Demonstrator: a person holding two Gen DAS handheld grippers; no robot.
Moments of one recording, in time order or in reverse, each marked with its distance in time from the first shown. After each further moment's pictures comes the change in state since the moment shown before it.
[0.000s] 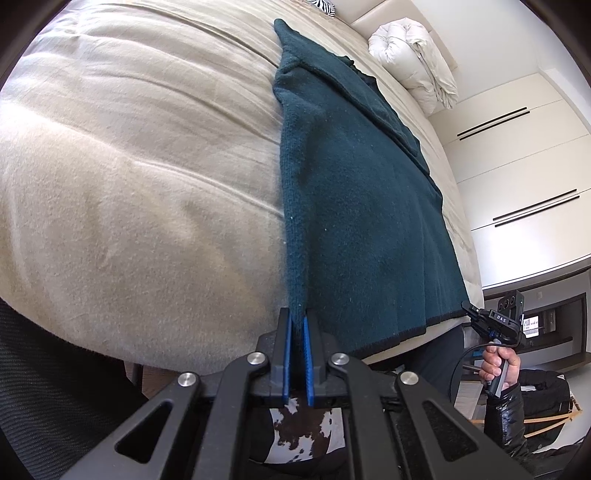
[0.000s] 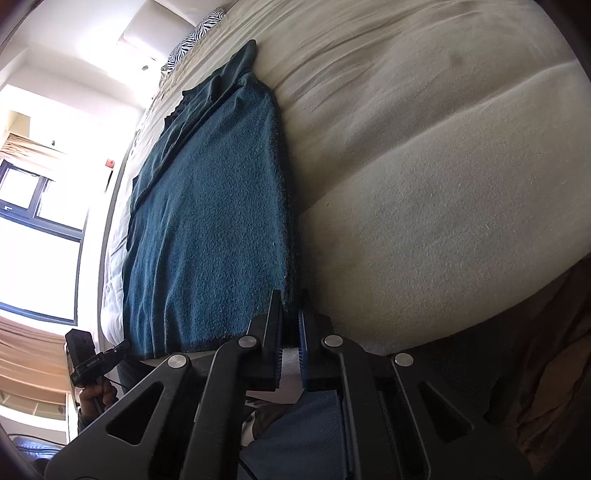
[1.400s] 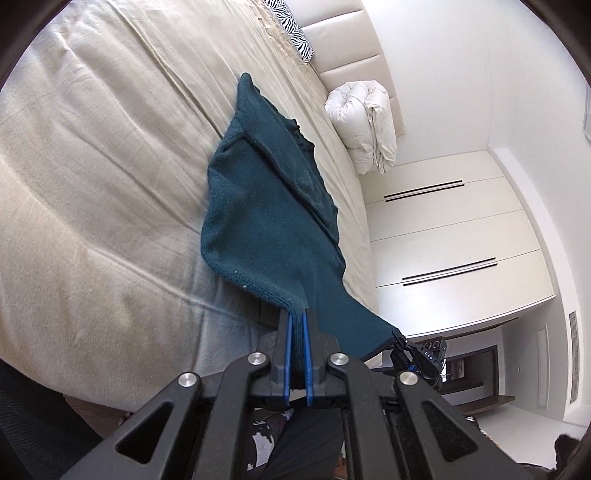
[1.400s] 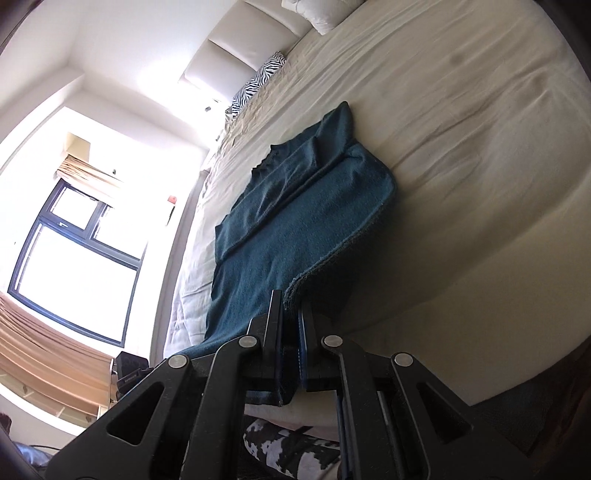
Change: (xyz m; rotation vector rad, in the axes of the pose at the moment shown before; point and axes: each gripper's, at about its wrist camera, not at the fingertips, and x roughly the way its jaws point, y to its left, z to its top) left arm -0.044 -0.001 0.045 -0.178 -0.157 -0.409; right arm -0.047 0.087 0.033 -0.037 -0.191 0.251
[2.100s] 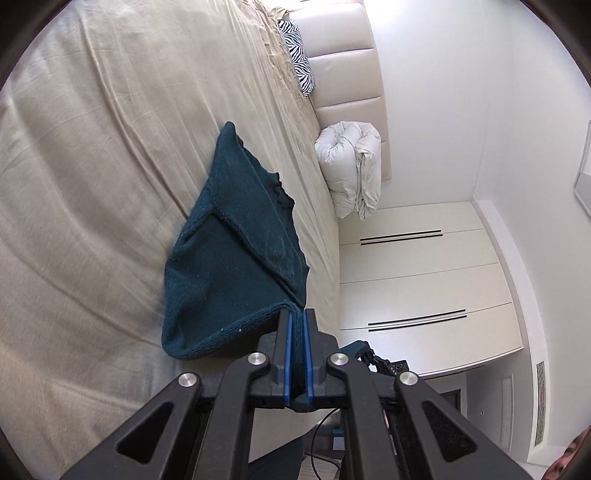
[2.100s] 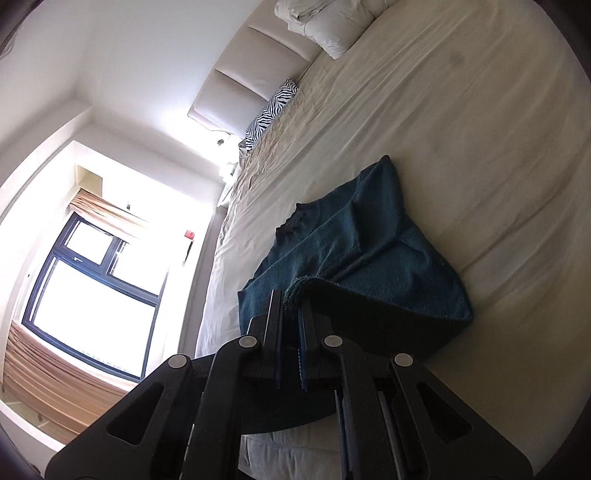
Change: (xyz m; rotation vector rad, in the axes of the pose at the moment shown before) left arm 0.015 -0.006 0.100 -0.119 -0.108 -0.117; right arm 0.063 0.032 0.126 0.051 -0.104 0.072
